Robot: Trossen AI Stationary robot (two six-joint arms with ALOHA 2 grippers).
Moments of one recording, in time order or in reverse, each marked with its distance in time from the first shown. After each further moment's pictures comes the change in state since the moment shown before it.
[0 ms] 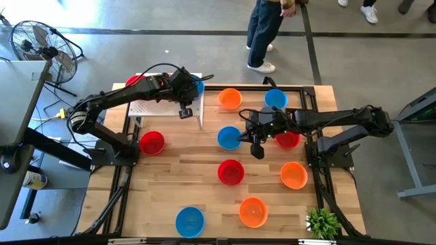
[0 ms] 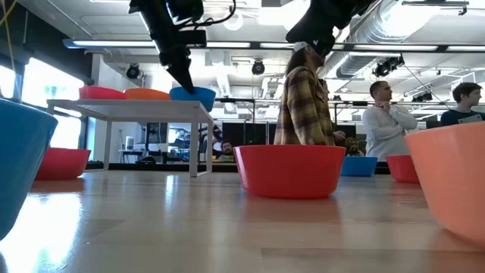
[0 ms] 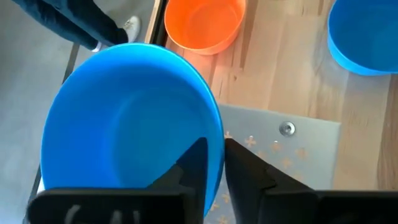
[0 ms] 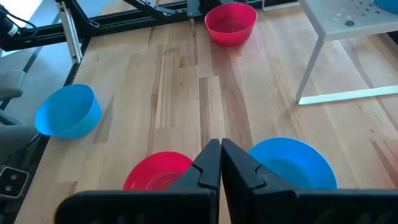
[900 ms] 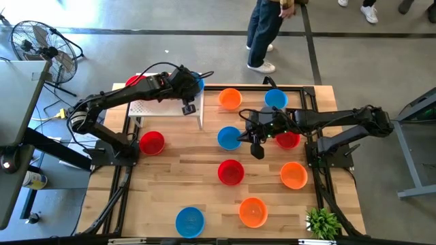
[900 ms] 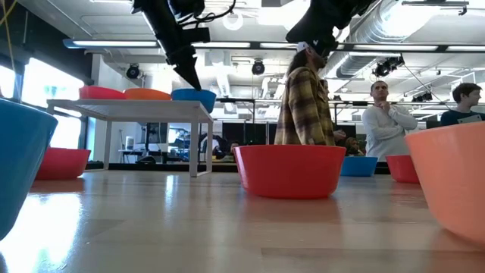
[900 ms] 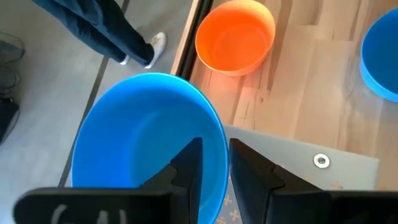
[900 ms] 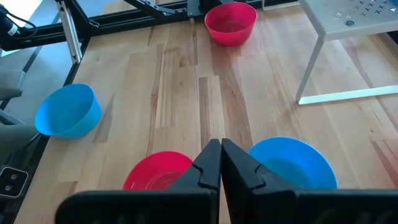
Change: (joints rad) left arm 0.000 0.000 0.000 0.101 -0.073 0.001; right arm 0.000 0.000 0.000 -0.001 0.000 0.000
